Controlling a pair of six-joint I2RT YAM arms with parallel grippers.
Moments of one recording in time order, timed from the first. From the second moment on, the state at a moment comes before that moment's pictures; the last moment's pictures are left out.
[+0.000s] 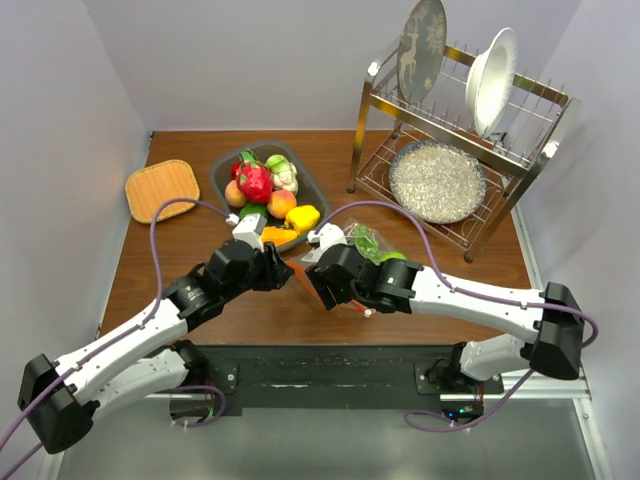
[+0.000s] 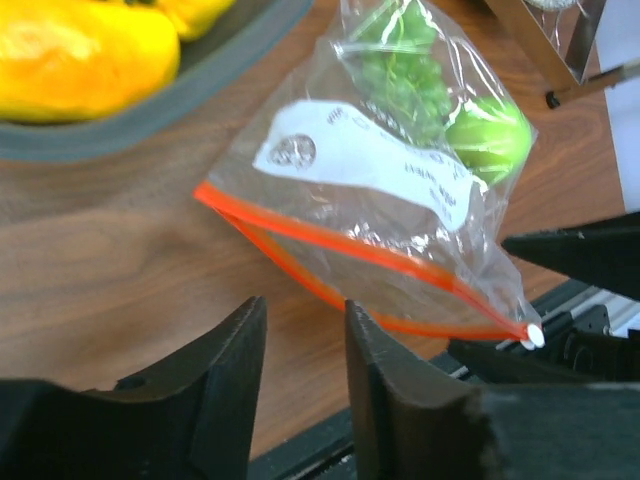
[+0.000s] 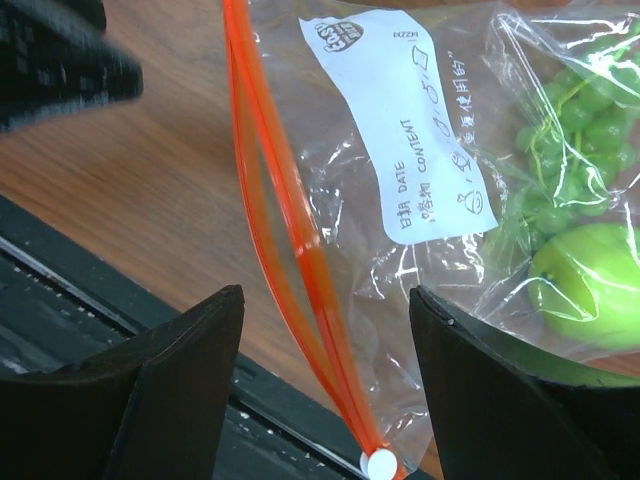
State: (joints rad) left arm -0.74 0.88 0.62 -0.30 -0.10 -0.70; right arm 1.14 1.33 1.06 -0.59 0.39 0.39
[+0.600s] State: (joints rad) left arm -0.98 1.08 0.56 0.07 -0.19 -0.91; right arm 1.16 1.46 1.19 -0.70 0.50 0.46
